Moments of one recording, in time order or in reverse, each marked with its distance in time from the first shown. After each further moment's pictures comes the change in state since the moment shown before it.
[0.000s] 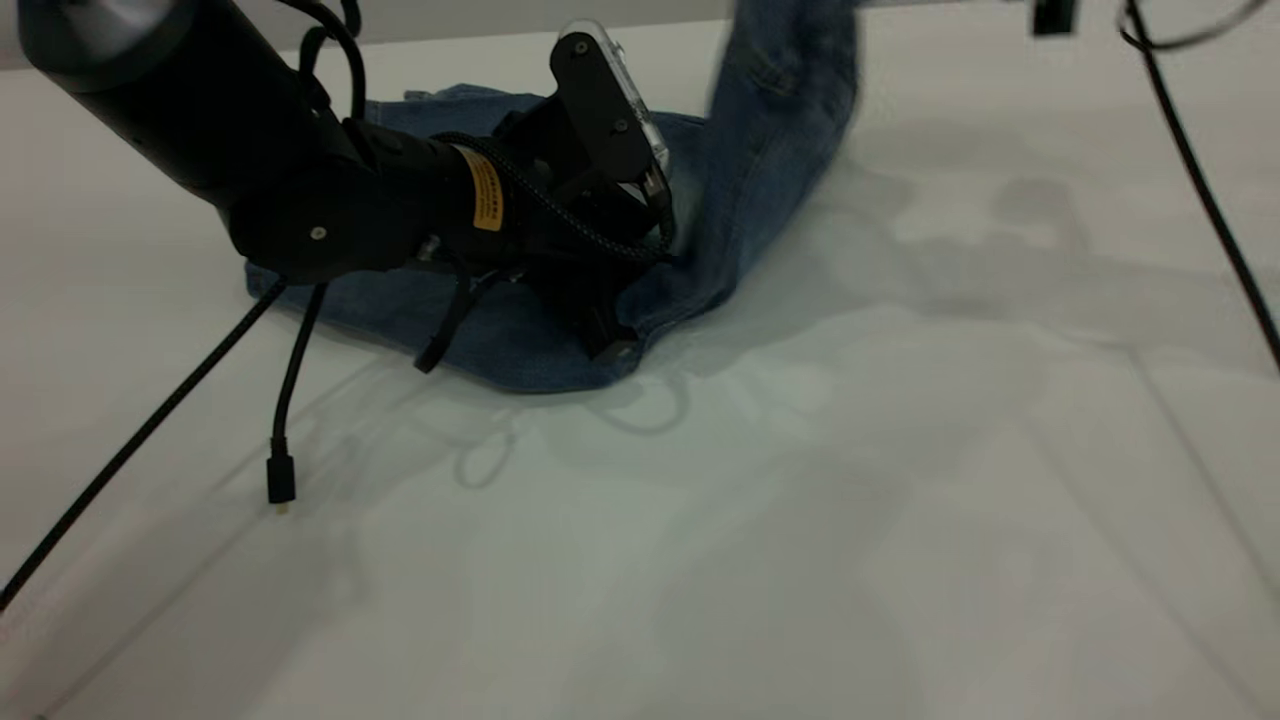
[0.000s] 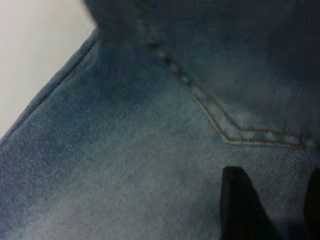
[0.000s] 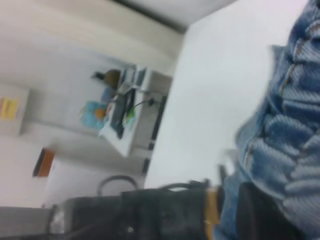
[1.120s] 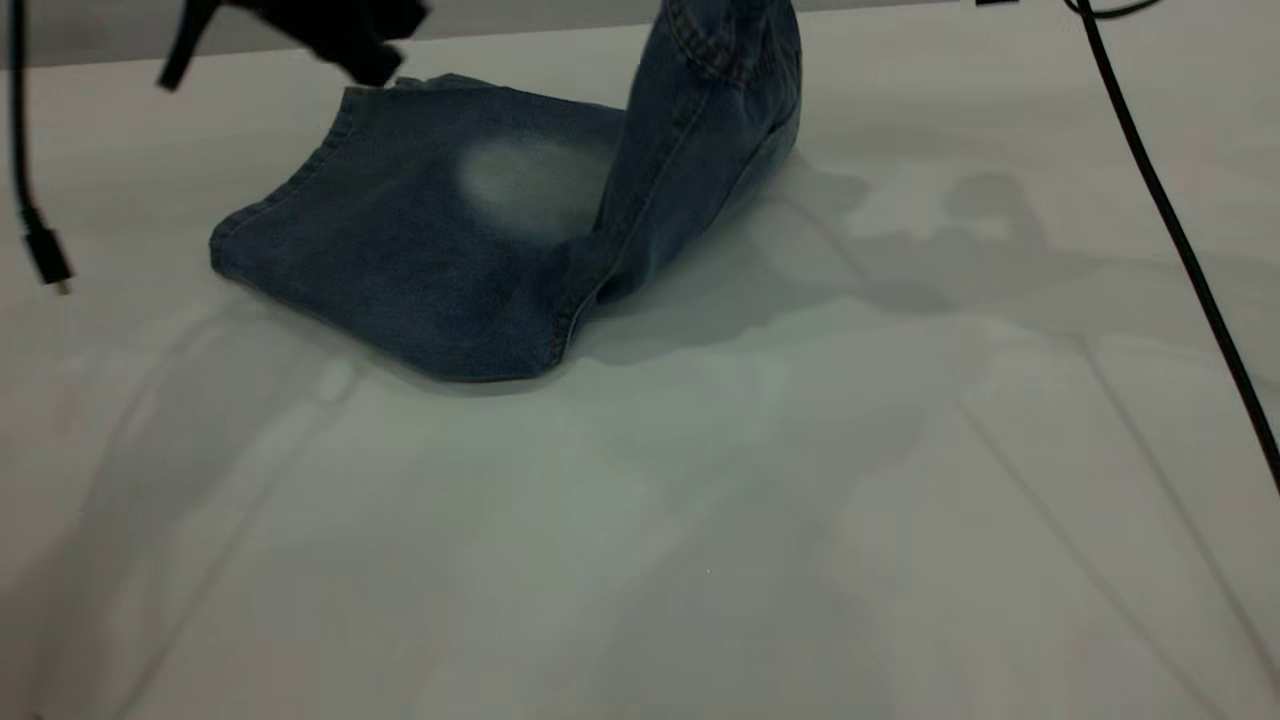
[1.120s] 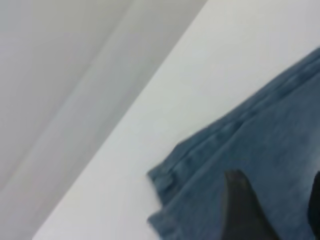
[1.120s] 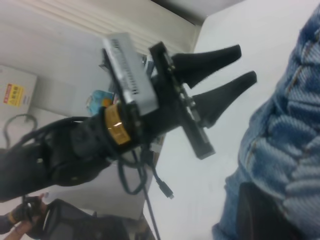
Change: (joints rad) left arm 0.258 -0.368 0.003 0.004 0.296 -0.060; right arm 0.054 -0.003 -0.064 0.001 -0.010 0.040
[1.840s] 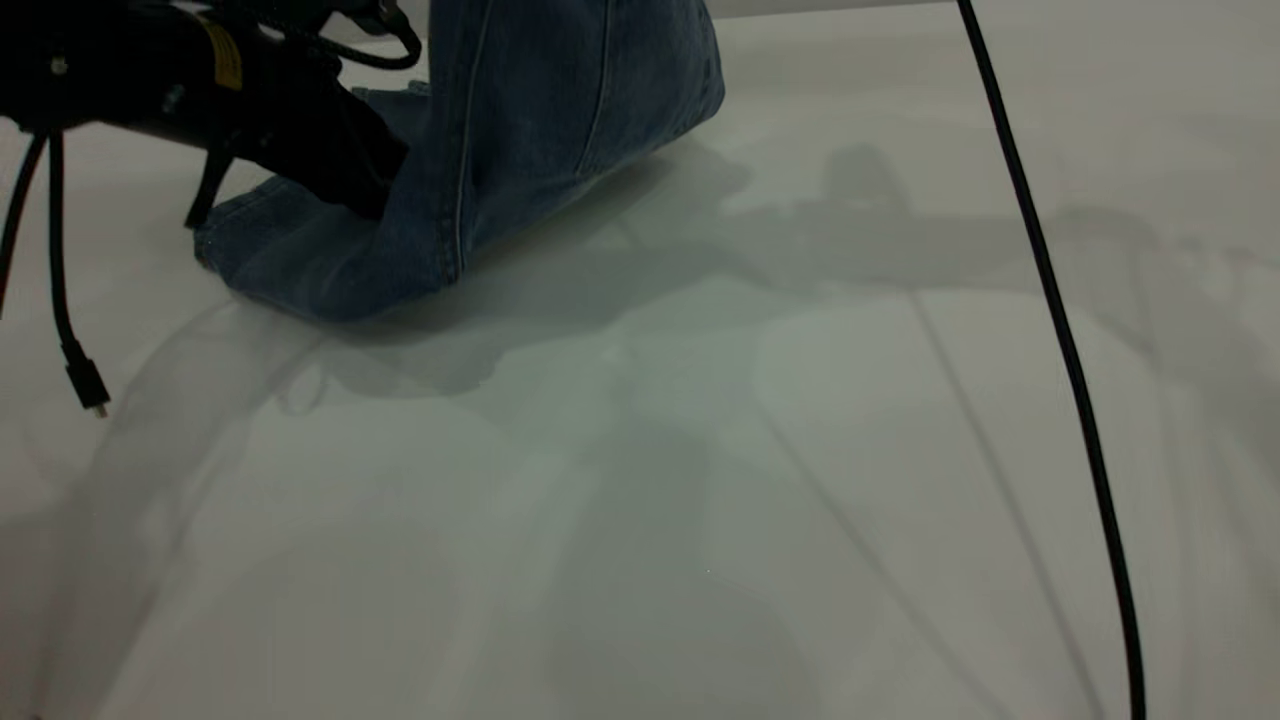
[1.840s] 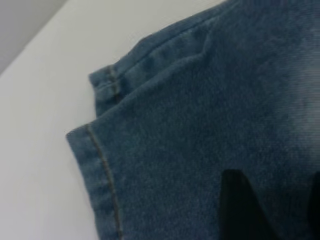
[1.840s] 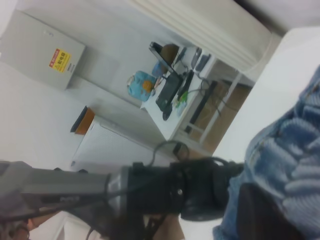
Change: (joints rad) left arm 0.041 0.180 0.014 0.031 -0.081 -0.084; right arm 0.139 -0.001 -0.297 -0.001 0.004 0.136
